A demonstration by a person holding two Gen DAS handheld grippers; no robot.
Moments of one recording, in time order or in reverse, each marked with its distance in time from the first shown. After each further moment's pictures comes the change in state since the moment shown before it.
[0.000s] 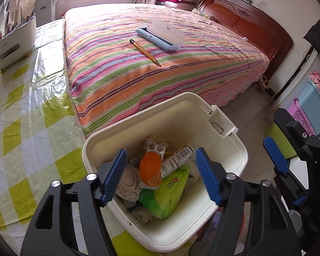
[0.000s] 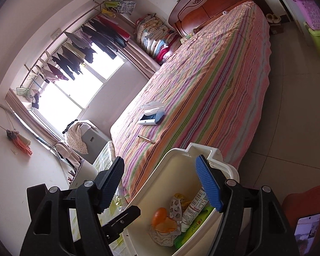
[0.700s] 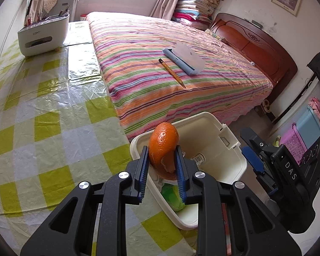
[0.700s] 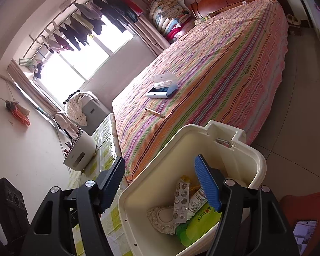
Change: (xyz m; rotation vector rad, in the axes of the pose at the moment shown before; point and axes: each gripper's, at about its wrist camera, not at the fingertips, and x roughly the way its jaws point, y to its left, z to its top) left arm -0.054 0.054 -0.010 -0.122 -0.069 -0.033; right arm 0.028 0.021 -0.017 -0.102 0.146 0.000
